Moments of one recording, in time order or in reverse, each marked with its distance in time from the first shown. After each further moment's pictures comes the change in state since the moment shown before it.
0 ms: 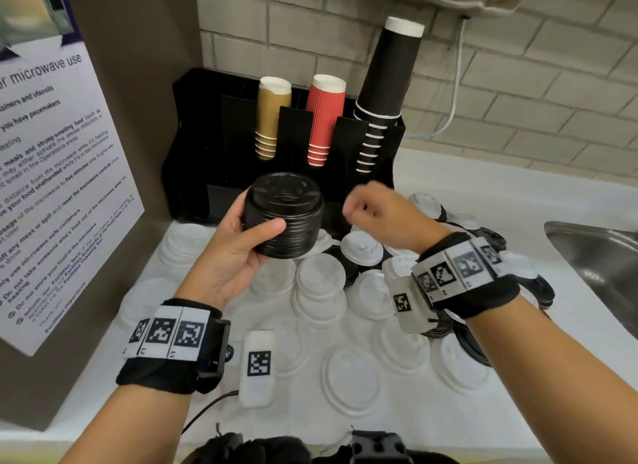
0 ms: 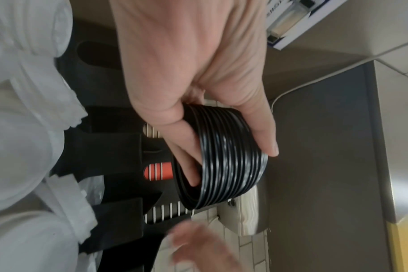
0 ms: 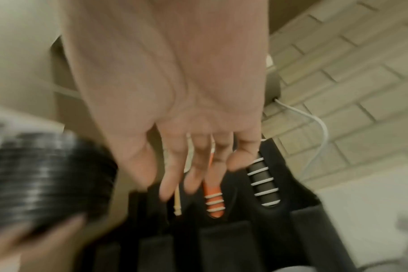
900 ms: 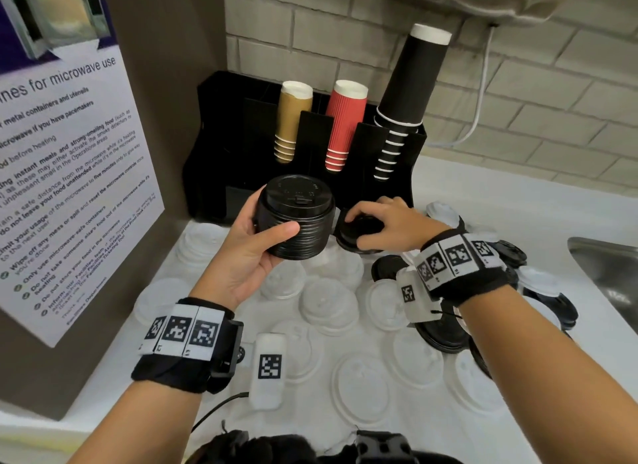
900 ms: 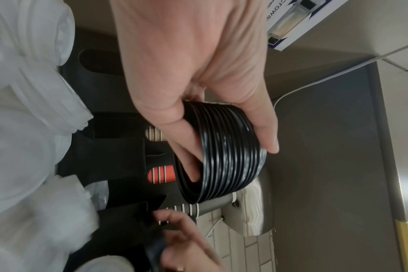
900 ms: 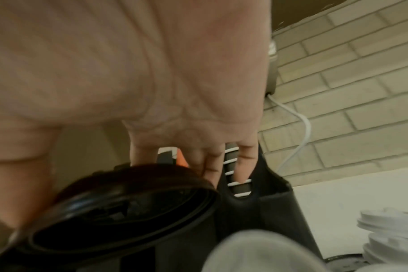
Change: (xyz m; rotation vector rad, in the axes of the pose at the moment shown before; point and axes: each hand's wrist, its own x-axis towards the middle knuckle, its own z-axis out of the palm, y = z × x) left_hand 0.001 0.002 -0.005 0.038 0.062 -0.002; right_hand 0.027 0.028 0.009 -0.146 -0.251 0.127
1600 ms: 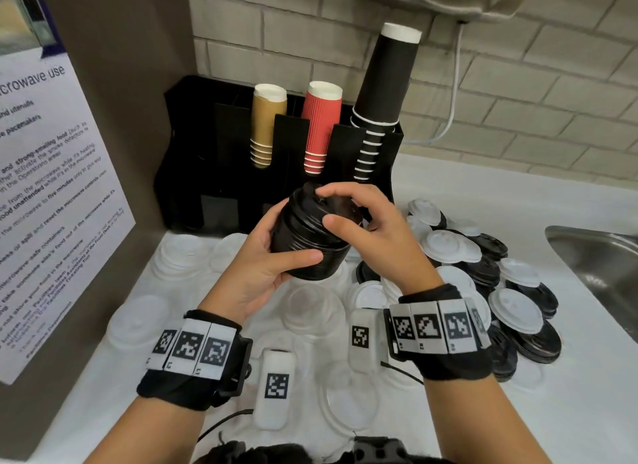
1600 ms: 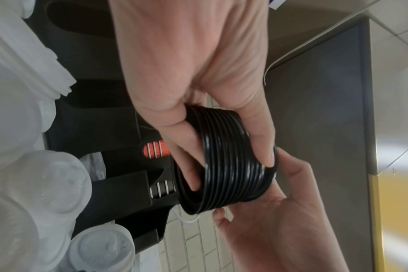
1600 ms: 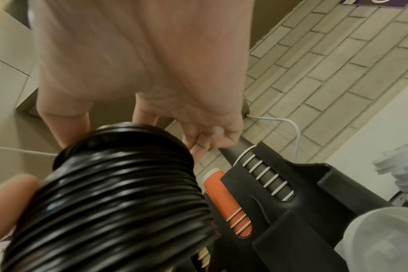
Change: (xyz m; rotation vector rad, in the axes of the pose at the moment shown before) left_hand 0.011 -0.023 0.021 0.125 -0.120 -0.067; right_hand -0.056 -0.055 0.014 0.721 0.534 -0.286
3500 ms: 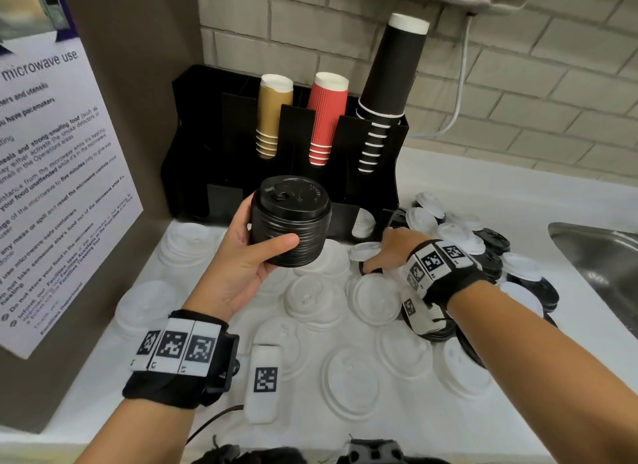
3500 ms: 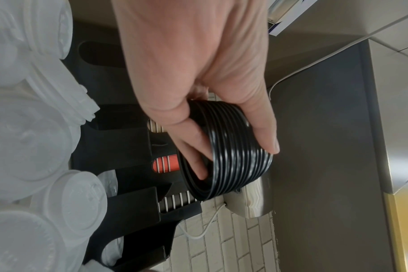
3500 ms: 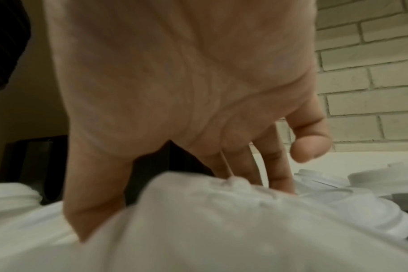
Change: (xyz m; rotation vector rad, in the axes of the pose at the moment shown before) left_hand -0.019 0.004 -0.013 -0.023 0.142 0.068; right_hand 0.030 0.102 -0.028 -1.058 -0.570 0.761
